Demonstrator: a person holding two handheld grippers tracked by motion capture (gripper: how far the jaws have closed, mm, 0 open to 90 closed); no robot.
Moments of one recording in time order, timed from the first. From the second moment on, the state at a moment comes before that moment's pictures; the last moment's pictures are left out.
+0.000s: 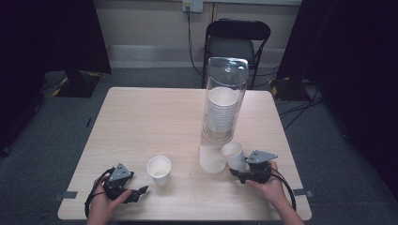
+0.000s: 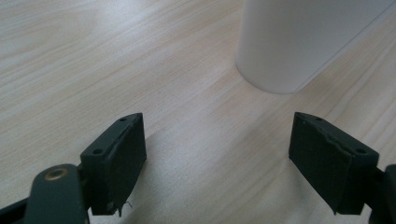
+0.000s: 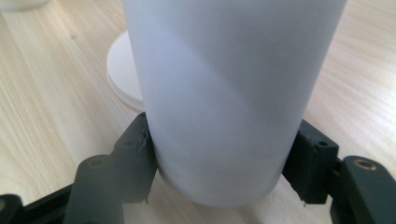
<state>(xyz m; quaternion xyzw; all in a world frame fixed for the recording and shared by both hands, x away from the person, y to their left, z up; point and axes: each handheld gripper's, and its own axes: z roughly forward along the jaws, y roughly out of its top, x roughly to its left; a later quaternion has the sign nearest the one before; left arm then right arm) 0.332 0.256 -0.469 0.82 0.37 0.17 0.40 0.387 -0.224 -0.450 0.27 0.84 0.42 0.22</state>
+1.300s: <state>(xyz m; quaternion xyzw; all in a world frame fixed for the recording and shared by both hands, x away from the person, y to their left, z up) 0.298 0.200 -0.357 0.82 0.27 0.08 0.49 0.374 -0.215 -0.450 0.20 0.84 0.46 0.19</state>
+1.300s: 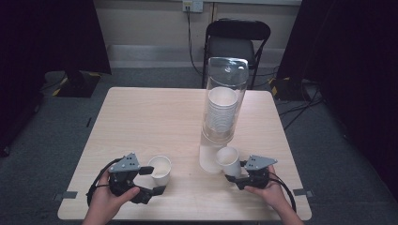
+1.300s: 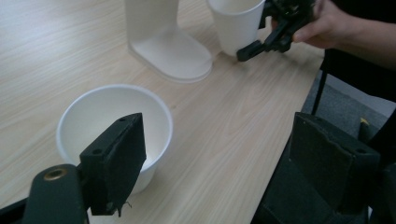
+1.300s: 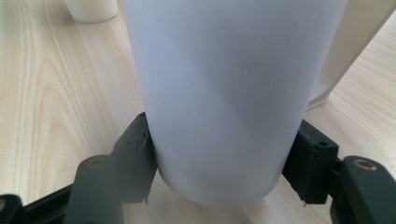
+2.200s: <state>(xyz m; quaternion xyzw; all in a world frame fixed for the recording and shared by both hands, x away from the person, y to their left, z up) 0.337 0.056 -0.372 0.85 0.18 0.08 0.48 0.367 -0.193 -0.454 0.12 0.87 0.46 0.14</state>
